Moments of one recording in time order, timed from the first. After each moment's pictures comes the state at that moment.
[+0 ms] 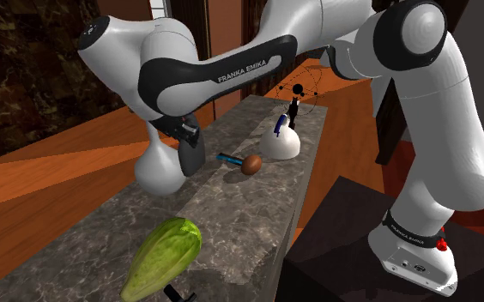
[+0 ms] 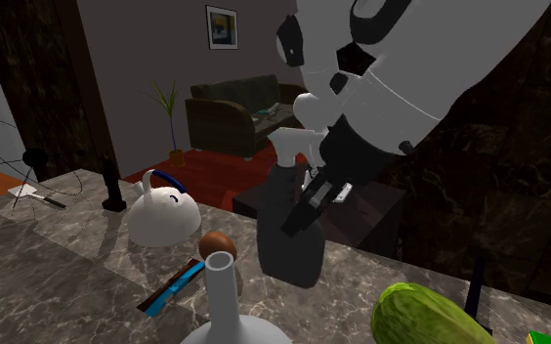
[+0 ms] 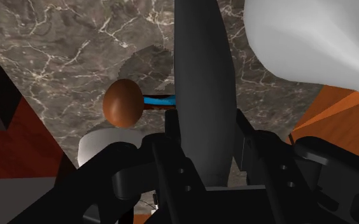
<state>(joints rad) 0.15 0.58 0.73 -1.34 -0.82 1.46 2.22</state>
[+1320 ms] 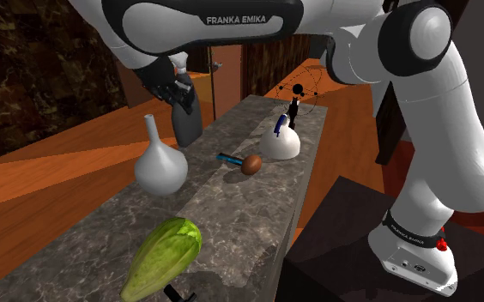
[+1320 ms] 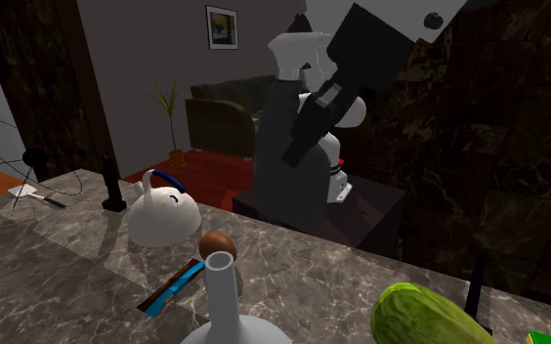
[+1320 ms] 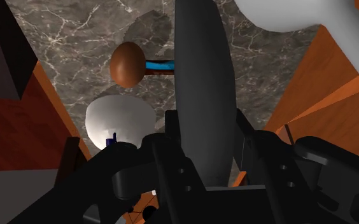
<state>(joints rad) 0.25 0.60 0.71 -1.03 -0.85 1.22 2.08</state>
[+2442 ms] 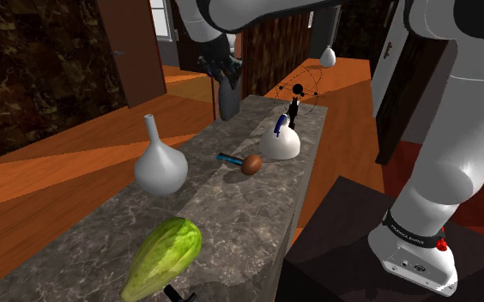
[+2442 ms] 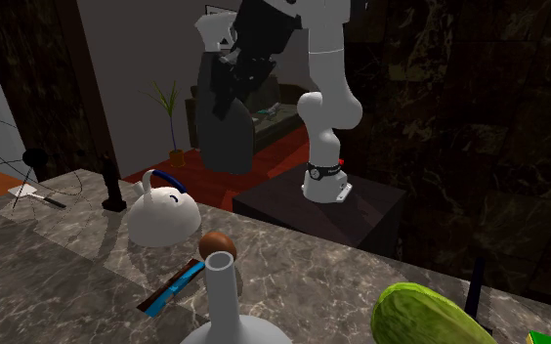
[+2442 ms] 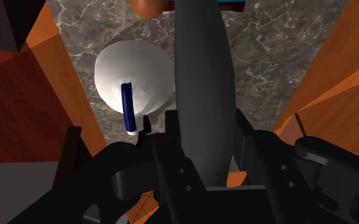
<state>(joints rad) -0.19 0.15 0.73 -1.55 -0.62 1.50 1.88</state>
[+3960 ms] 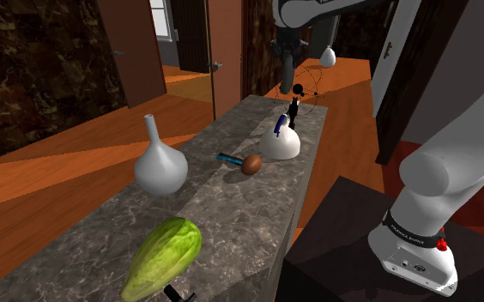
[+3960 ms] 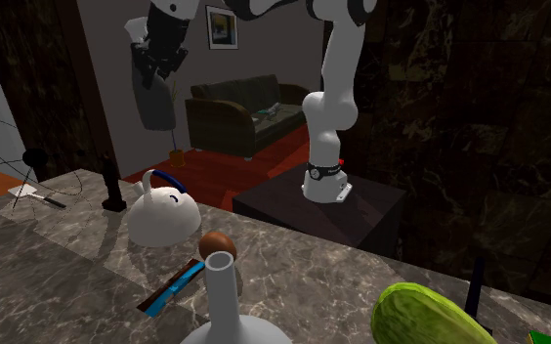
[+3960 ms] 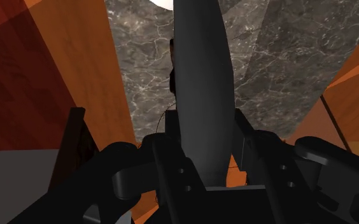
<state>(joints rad) -0.49 -0.22 0.36 -1.95 -0.45 1.92 1.31</state>
